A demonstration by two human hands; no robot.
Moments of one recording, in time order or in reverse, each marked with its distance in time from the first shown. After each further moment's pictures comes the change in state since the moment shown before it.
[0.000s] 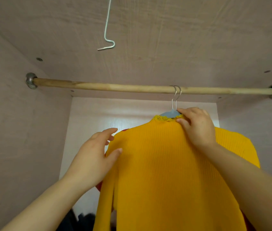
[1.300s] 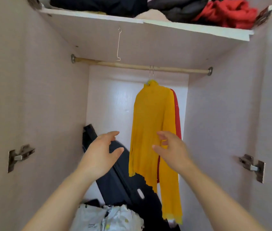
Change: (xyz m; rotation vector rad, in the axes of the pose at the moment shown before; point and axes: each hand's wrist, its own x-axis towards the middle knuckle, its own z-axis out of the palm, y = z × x) left_hand -0.262 0.212 -0.170 -0.089 -0.277 -0.294; right_hand -0.251 -0.178 -0.337 0.429 -0.639 0.434
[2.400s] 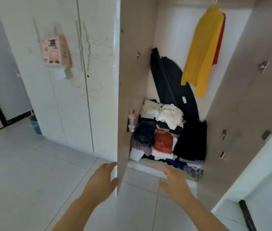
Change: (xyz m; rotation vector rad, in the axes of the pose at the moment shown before) left_hand -0.678 0.128 -0.264 0.275 -0.429 -0.673; right_hand -0.662 -0.182 -0.018 -0.067 -0.801 0.265
